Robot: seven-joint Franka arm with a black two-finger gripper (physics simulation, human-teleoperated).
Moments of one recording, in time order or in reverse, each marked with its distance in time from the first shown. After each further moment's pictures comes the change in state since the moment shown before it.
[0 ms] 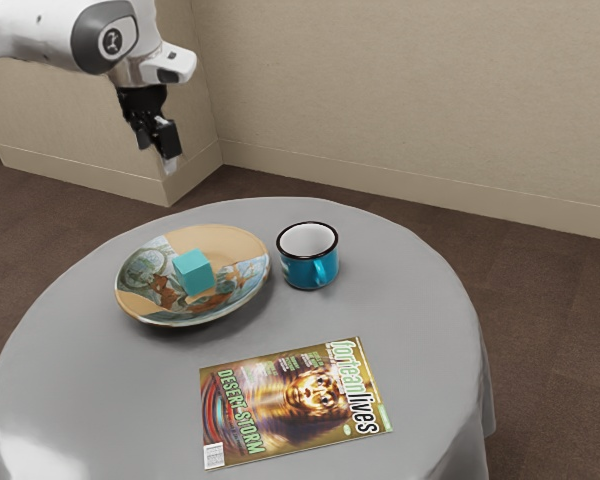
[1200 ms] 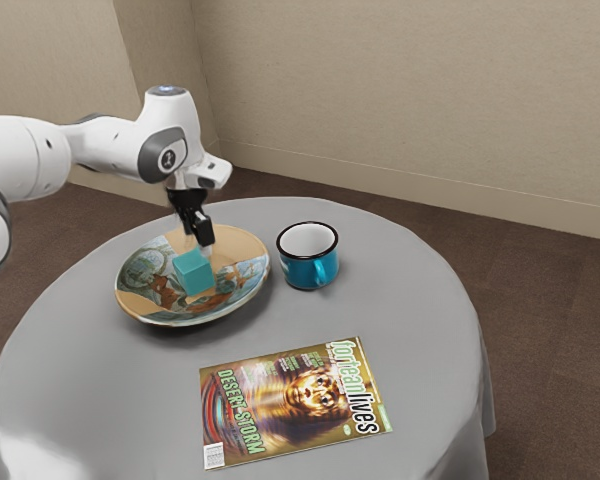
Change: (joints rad) arm 0.120 0.442 -0.105 0.047 0.086 0.300 0.116
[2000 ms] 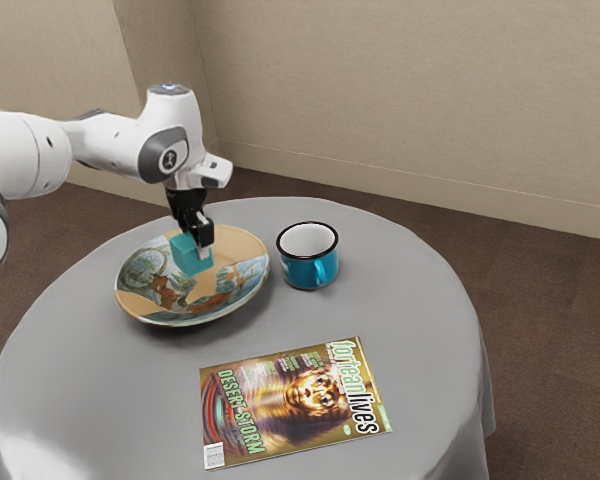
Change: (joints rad) arm -0.048 -0.042 0.055 -0.046 -0.006 0.000 -0.104
